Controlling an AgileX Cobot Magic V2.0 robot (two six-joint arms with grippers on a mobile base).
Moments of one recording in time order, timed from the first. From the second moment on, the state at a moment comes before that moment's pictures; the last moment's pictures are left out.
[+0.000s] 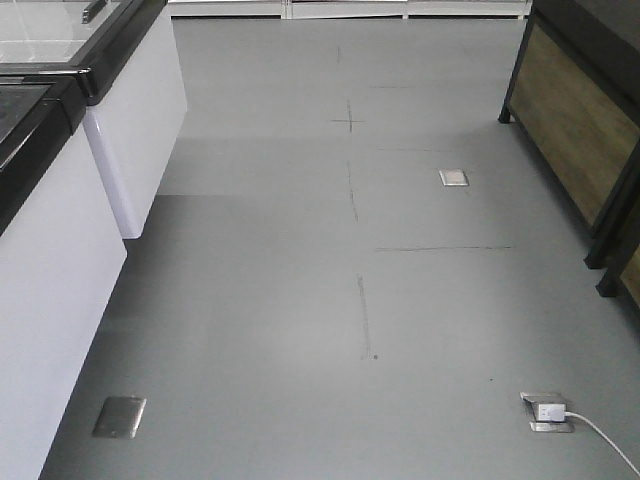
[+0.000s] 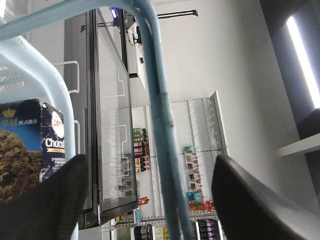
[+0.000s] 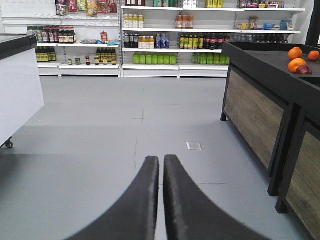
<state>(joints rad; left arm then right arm) 0.70 1.34 -0.80 -0.10 -0.42 -1.37 -0.04 -0.01 0.03 -0.07 0.13 0.04</state>
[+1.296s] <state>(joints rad) 0.69 1.36 -0.80 -0.04 -0.51 -1.48 -0.04 -0.01 0.03 -0.07 0.13 0.04</state>
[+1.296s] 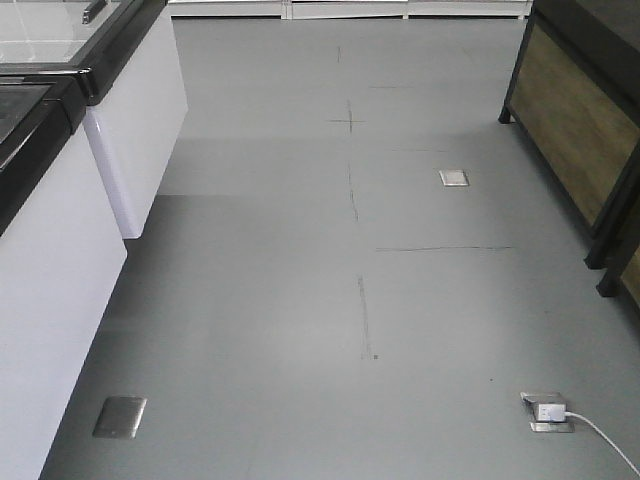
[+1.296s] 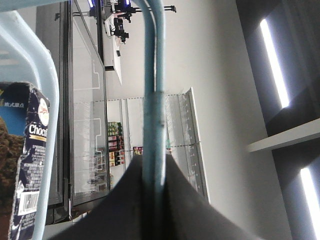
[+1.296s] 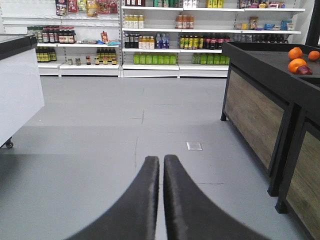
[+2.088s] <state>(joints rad) 0.69 1.37 -0.80 0.05 -0.65 -1.68 -0.04 -0.01 0.03 -0.07 0.13 0.04</state>
